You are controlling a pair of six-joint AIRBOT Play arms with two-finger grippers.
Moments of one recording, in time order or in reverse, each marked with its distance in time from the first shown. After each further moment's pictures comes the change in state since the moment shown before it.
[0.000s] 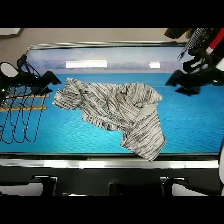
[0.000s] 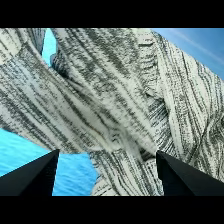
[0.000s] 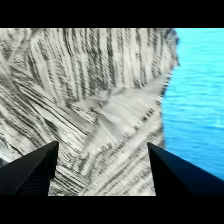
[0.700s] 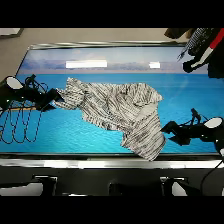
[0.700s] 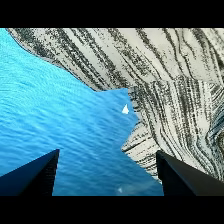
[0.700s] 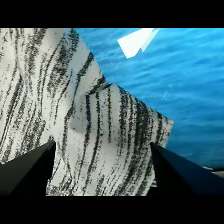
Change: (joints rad) left arm 0.026 0.040 -0.236 -0.056 -0.051 0.069; right arm -0.151 0.301 -0.899 0.129 -0.230 -0.126
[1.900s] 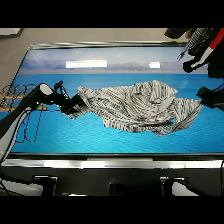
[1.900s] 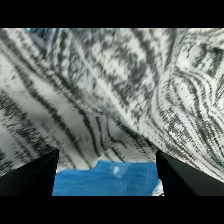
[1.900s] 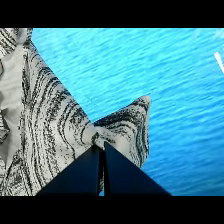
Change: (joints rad) left arm -0.224 -0.169 -0.029 -0.140 0.195 0.042; right arm -0.002 -0.224 0.713 -0.471 0.077 0.220
